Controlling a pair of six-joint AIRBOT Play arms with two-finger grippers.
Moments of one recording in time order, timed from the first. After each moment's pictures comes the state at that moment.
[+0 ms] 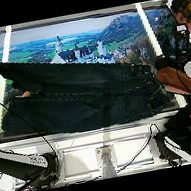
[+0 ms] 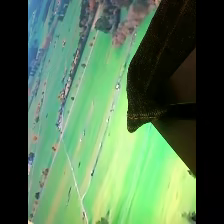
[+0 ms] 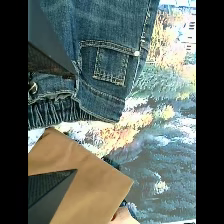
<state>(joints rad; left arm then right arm) 0.41 -1.77 1.48 1.26 -0.30 -1.22 -0.05 -0.88 0.88 -1.75 0.78 1.58</state>
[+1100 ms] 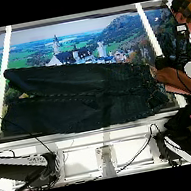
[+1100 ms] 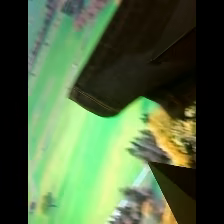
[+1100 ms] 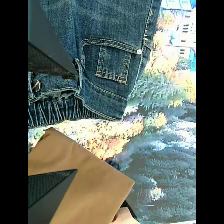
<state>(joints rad) 0.55 -1.67 1.48 1.26 -0.69 -1.27 -0.05 -0.88 0.88 -1.75 0.79 1.58</state>
